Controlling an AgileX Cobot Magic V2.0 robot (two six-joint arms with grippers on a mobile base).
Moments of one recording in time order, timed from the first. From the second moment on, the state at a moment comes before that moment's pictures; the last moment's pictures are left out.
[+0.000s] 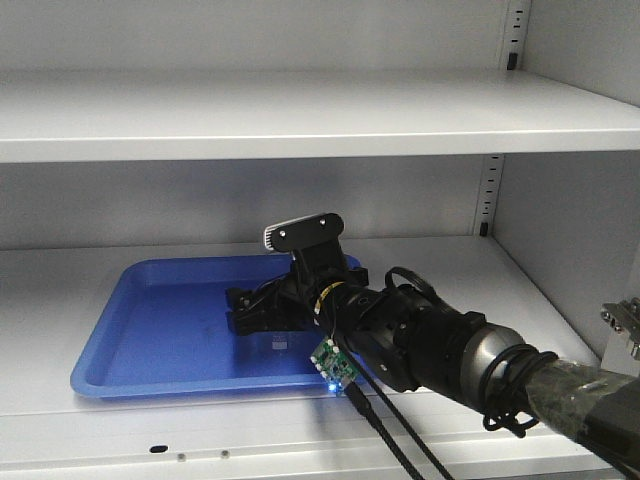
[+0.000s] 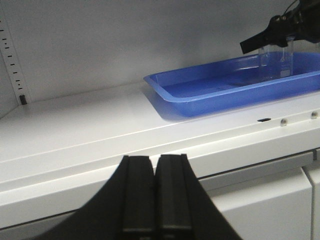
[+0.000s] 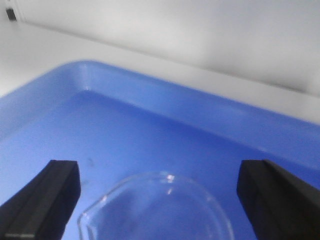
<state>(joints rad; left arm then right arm) -0.13 -0.01 0.03 0.05 0.00 0.09 0.58 2.00 -1.59 -0.31 -0.04 0.25</state>
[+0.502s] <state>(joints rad) -0.13 -0.01 0.03 0.05 0.00 0.09 0.58 1.85 -1.59 -0.31 0.05 0.25</state>
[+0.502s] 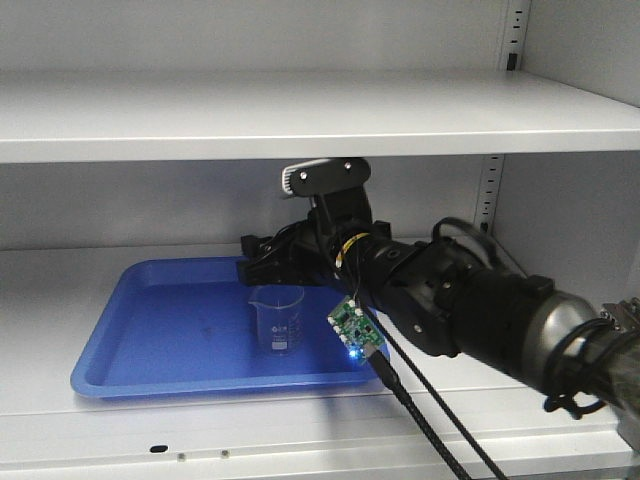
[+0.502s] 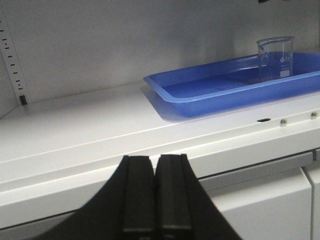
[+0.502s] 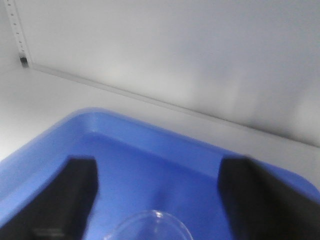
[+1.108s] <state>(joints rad) -0.13 -0.01 0.03 0.05 0.00 0.09 0.58 1.36 -1.08 -0.30 0.06 0.25</state>
